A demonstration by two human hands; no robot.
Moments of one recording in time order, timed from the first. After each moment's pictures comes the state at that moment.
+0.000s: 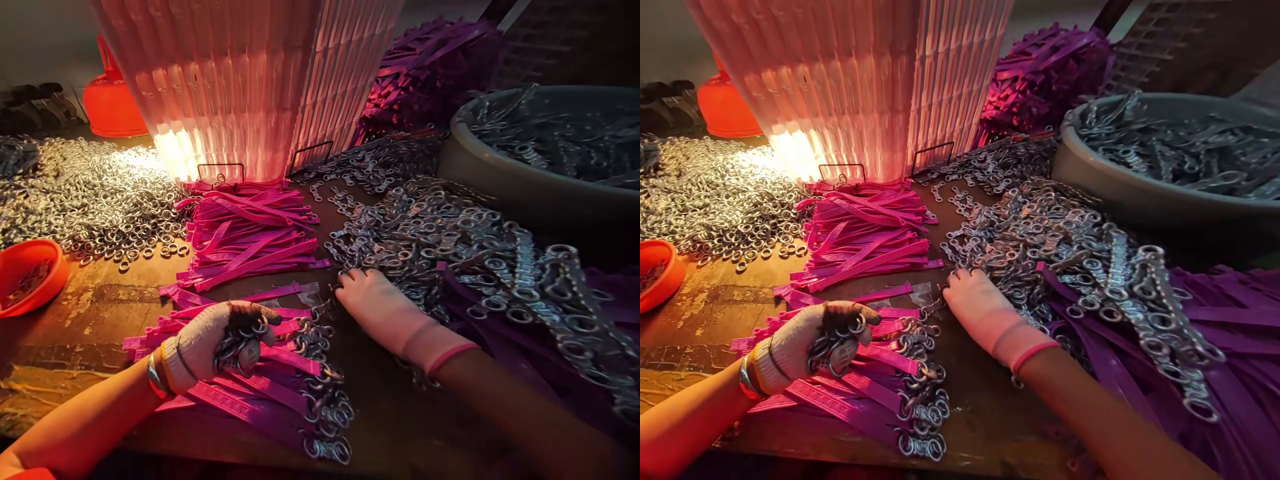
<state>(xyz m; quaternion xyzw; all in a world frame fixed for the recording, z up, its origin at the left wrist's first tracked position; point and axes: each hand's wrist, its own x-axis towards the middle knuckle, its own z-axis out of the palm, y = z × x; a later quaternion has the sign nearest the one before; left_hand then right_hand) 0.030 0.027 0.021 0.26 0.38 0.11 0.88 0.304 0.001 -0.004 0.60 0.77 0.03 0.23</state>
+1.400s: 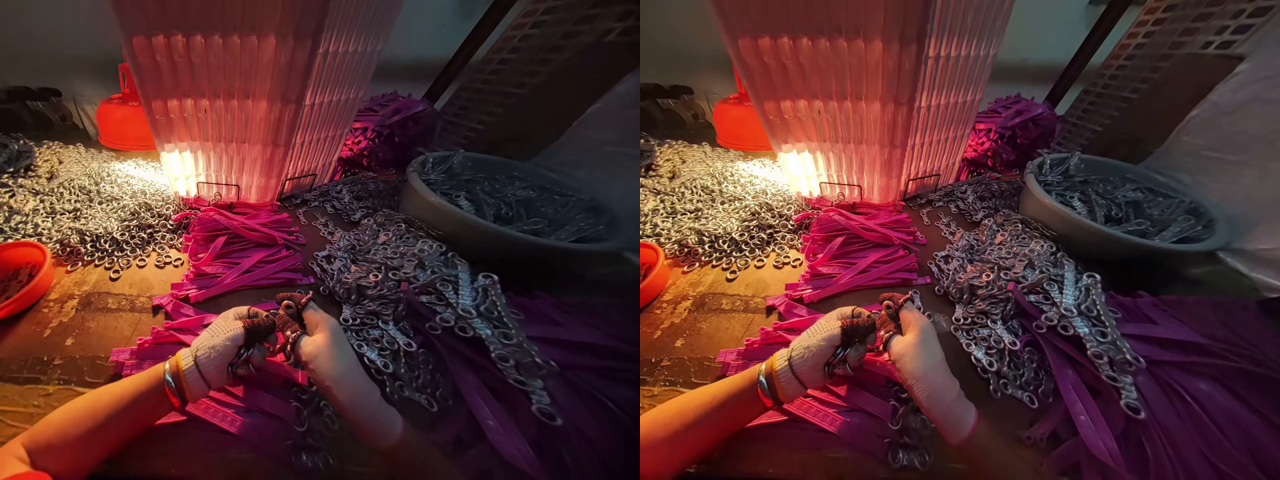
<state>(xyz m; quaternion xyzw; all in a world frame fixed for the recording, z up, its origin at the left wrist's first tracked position) 0.052 0.016 0.014 0.39 0.37 0.17 0.83 0.206 -0.031 0.010 0.65 0.55 -0.33 -0.41</state>
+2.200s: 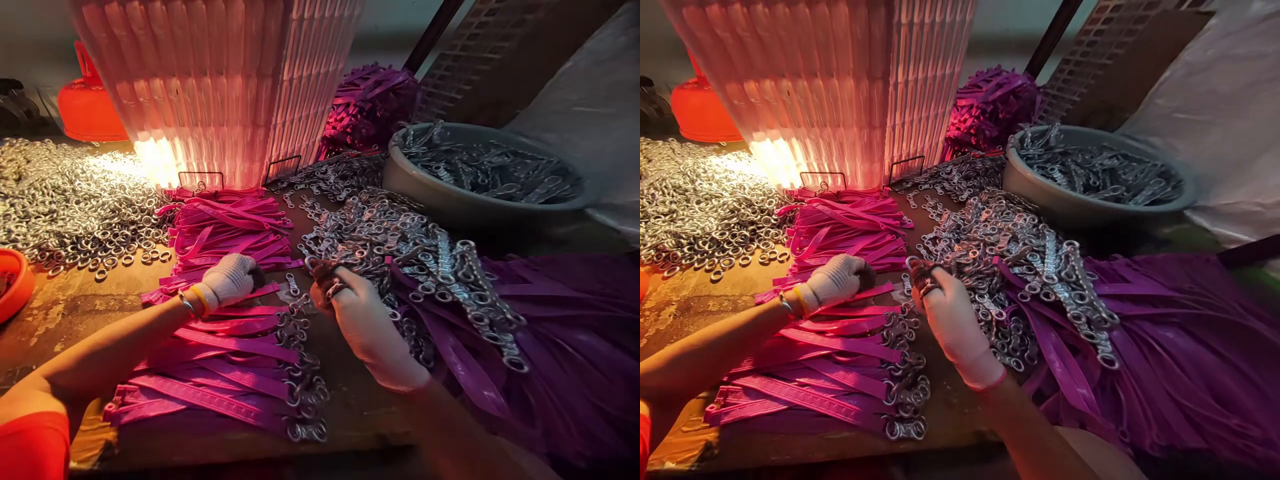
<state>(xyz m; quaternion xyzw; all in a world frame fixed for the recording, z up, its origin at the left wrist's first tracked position) 0.089 0.102 0.012 0.77 0.40 0.12 0.48 0.250 -0.032 0.035 0.67 0.41 -0.34 -0.52</state>
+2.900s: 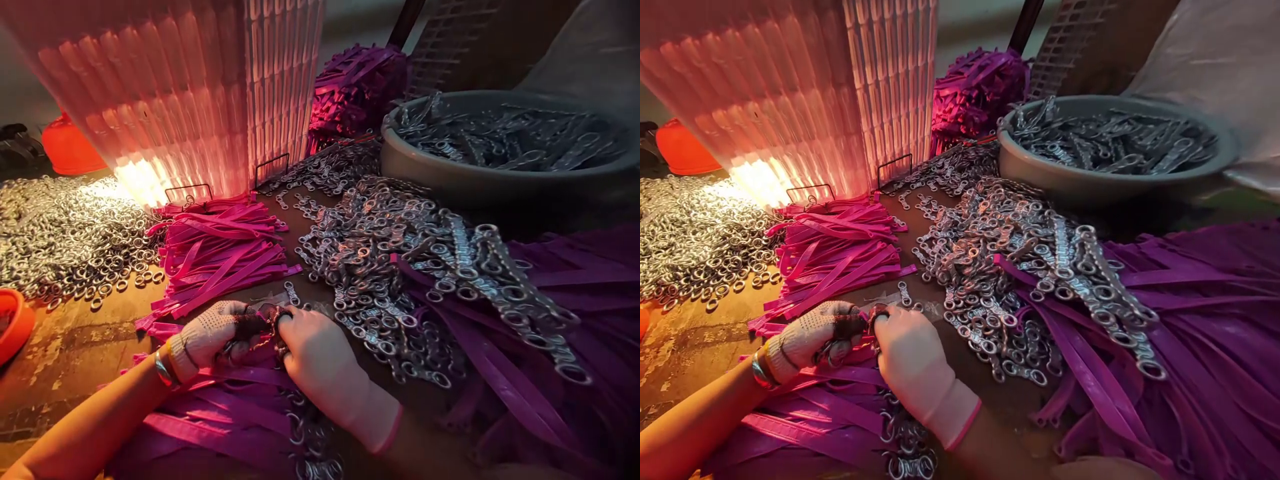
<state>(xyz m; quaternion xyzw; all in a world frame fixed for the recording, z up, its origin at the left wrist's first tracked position) 0.068 0.055 0.014 0.56 0.38 0.04 0.73 0.221 -0.038 0.023 0.70 0.71 -0.07 -0.03</state>
